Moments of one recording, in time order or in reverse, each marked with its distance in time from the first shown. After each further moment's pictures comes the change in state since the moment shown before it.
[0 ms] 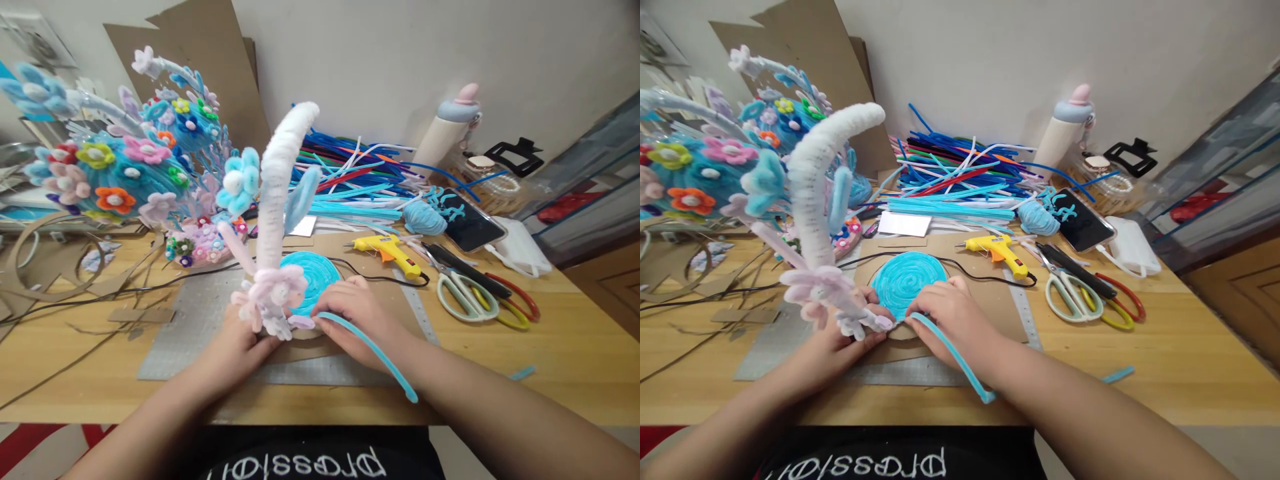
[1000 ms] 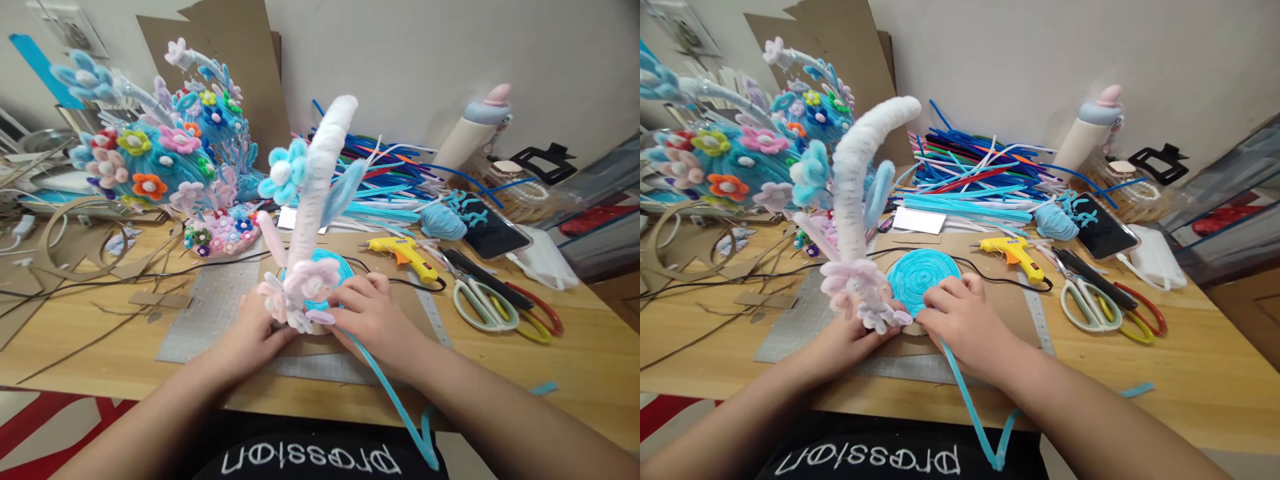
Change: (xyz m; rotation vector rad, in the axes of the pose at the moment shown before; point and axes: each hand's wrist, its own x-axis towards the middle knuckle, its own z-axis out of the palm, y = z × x) left_hand -0.002 -0.001 0.002 -0.134 -0.107 -0.169; right_hand -0.006 0.005 0.007 -0.392 0.011 -0.247
